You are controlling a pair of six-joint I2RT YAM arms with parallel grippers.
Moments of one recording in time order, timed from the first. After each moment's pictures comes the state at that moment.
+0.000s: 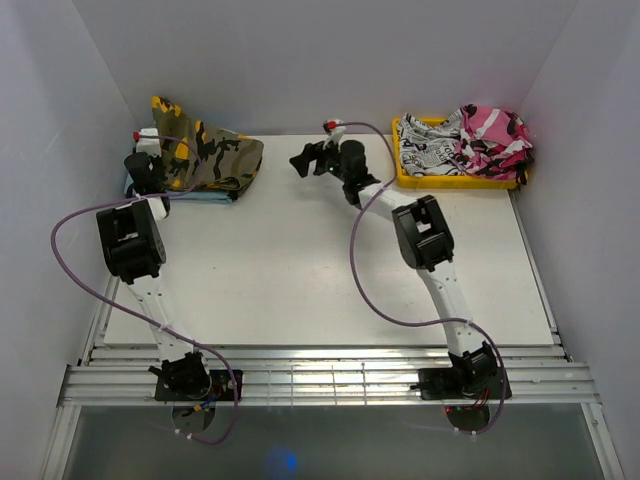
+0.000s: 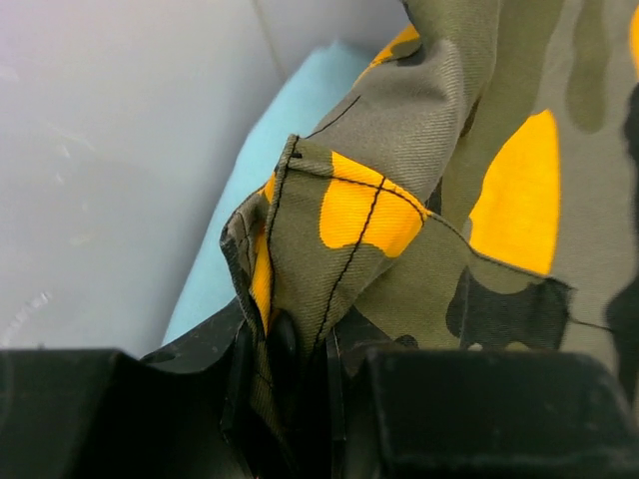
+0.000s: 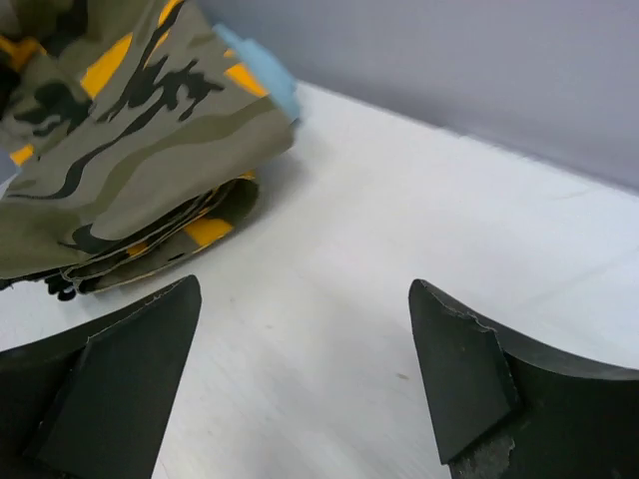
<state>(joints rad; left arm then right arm) 0.31 2.18 1.41 0.67 -0.02 0.24 0.53 2.62 2.03 0.57 -0.30 0.28</state>
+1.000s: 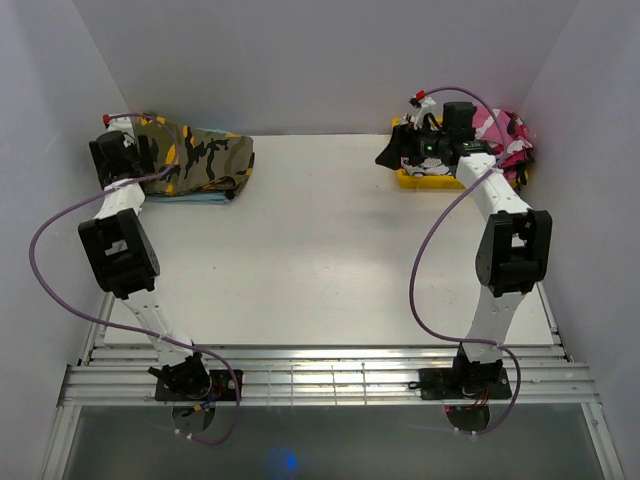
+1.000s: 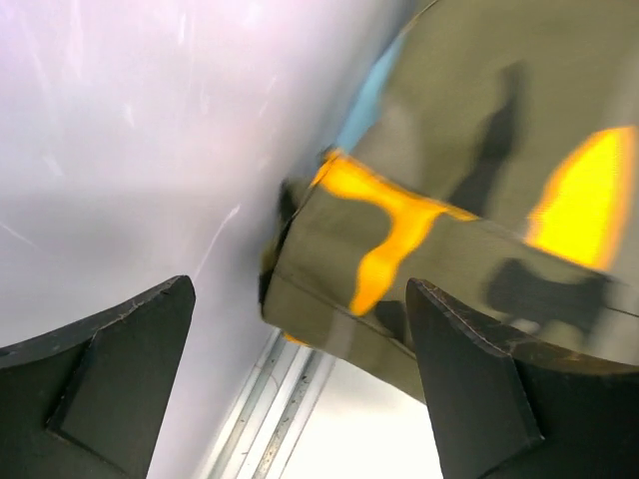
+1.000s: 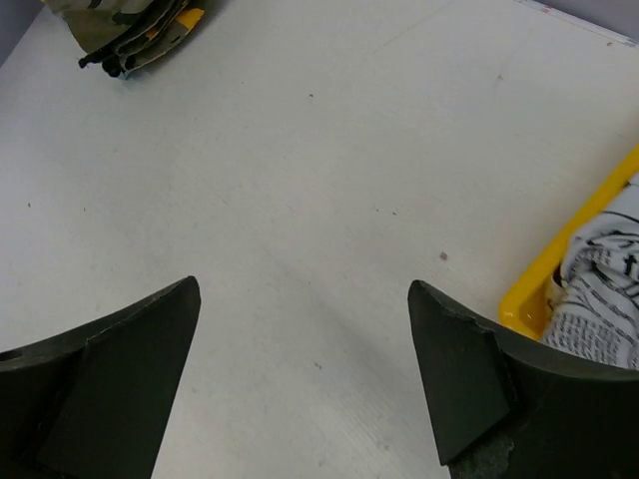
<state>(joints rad) 0.35 2.06 1.55 0.16 -0.21 0.20 0.15 1.99 1.73 -0.29 -0.72 -0.01</state>
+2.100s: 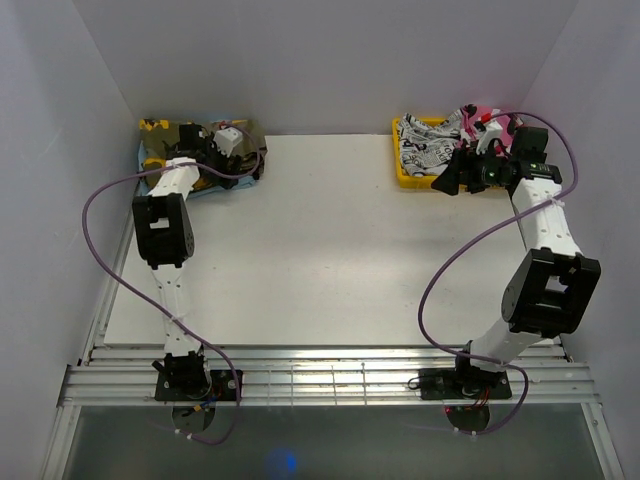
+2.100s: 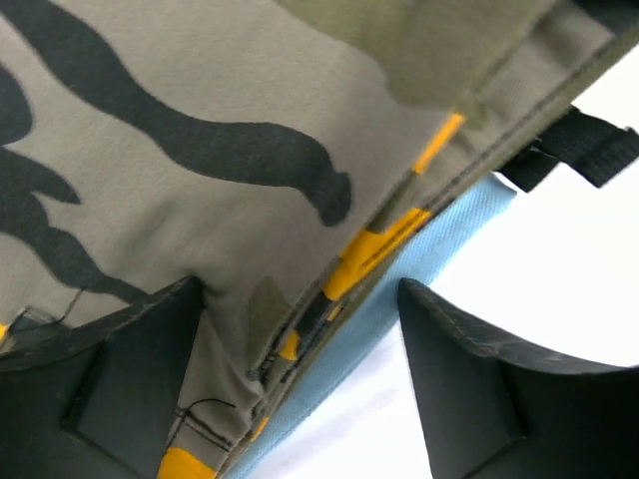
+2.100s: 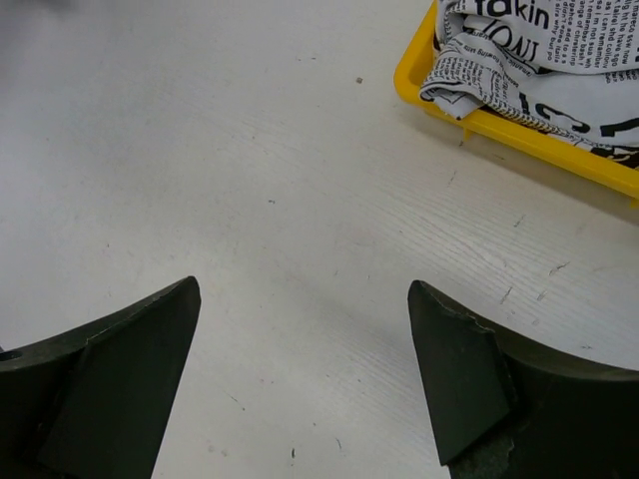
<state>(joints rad) 0.07 2.37 1.98 -0.43 0.39 0.62 -0.16 1.64 1.44 -0.56 -0.79 -0.20</state>
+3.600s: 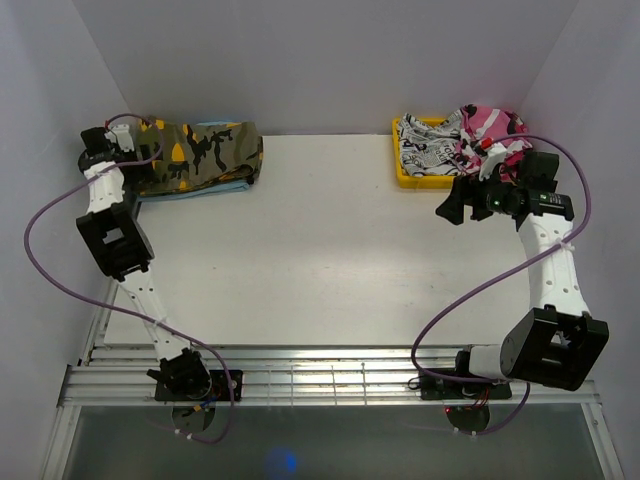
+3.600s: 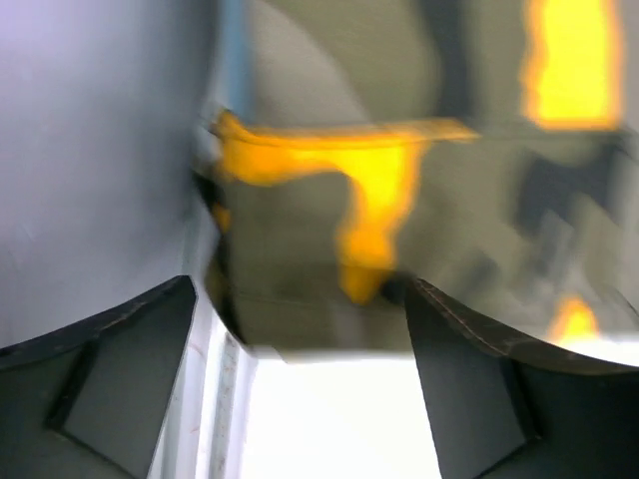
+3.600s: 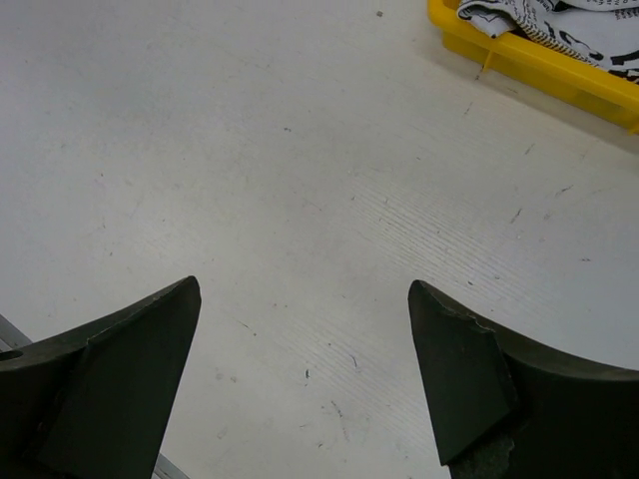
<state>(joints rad) 0.45 2.41 2.20 -0.57 0.22 0.23 -0.18 1.33 1.24 -0.70 -0.74 -0.34</state>
